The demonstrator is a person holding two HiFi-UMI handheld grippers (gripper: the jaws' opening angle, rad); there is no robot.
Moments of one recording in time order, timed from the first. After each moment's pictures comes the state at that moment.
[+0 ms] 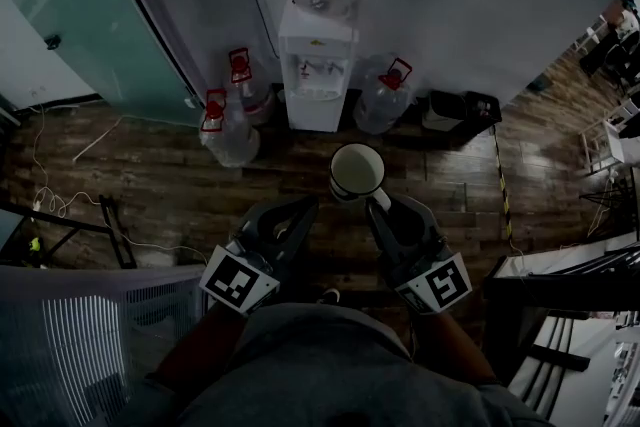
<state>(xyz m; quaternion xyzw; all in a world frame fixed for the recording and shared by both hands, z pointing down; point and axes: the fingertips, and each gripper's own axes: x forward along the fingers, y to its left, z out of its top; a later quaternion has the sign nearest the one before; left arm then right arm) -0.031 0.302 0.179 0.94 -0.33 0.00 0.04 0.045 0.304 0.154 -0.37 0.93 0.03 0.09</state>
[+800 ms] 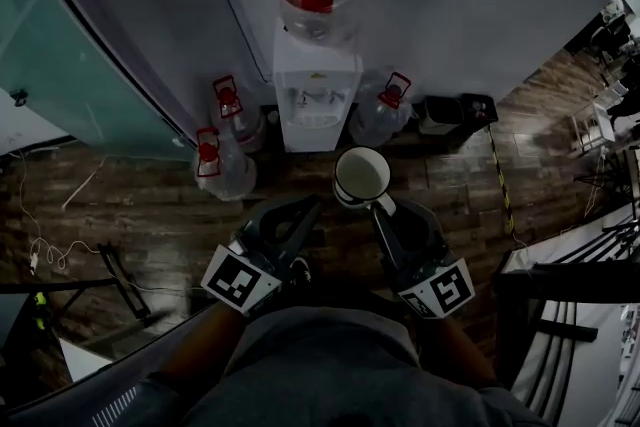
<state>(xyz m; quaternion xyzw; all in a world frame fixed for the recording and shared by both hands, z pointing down) -0.100 0.121 0.177 0.96 -0.26 -0.02 0.04 -0.020 0.141 0.157 -0.44 0.90 0.02 0.05</state>
